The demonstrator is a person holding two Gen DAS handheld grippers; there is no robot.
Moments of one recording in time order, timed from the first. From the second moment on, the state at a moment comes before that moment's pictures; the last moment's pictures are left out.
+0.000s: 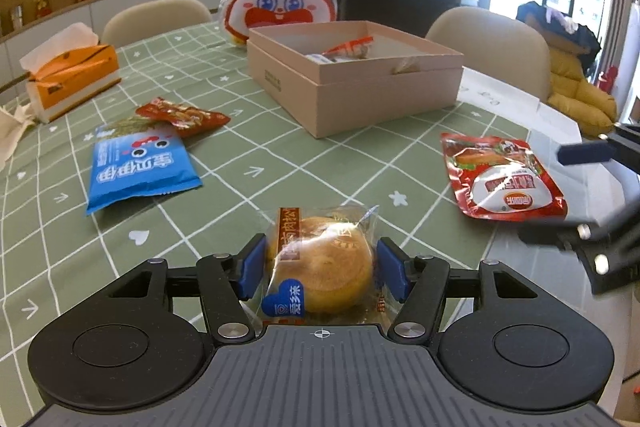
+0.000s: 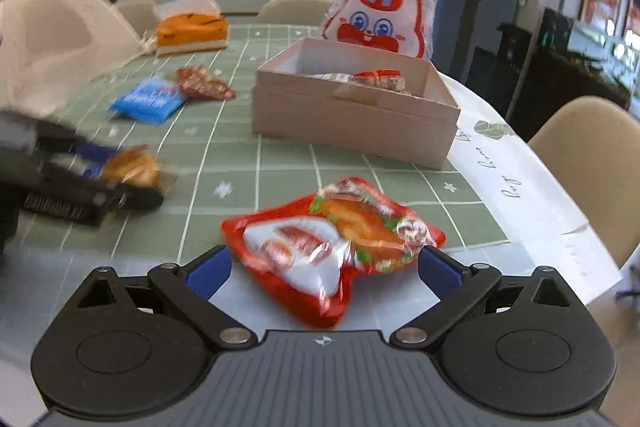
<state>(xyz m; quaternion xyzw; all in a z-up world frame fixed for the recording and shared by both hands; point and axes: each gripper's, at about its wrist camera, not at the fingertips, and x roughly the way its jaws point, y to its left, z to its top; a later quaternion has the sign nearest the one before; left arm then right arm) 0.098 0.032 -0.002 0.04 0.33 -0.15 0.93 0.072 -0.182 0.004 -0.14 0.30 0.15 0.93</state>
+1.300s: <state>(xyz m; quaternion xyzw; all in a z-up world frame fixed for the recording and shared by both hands) 0.095 0.037 -0.002 0.02 0.32 -0.15 0.93 0.115 -0.176 0.015 -0.05 0.36 0.13 0.92</state>
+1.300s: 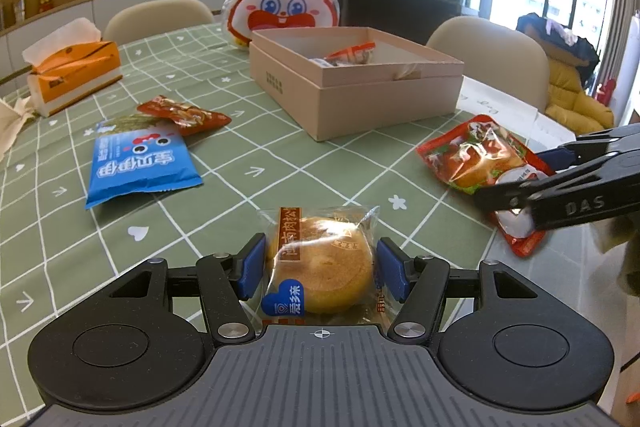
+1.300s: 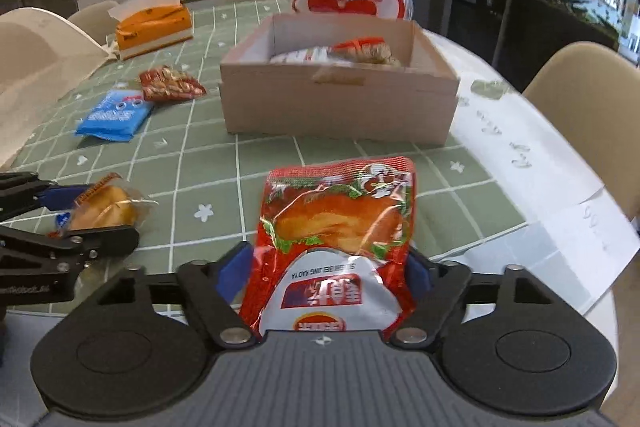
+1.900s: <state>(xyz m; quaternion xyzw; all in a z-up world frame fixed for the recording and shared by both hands) 0.088 0.018 0.018 0.01 0.35 -0.20 0.92 0.107 -0.217 0.043 0.01 0.34 0.20 0.92</state>
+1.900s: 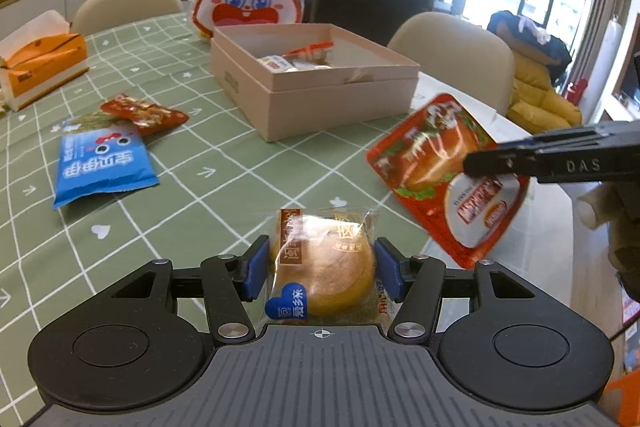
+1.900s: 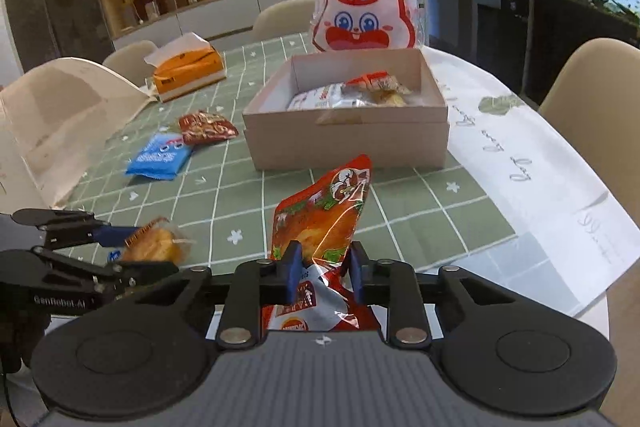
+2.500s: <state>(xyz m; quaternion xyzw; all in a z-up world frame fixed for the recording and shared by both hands) 0.141 0.009 0.142 -0.08 0.21 -0.21 0.95 0.134 -0.237 0.178 -0.02 0.19 0.19 0.96</state>
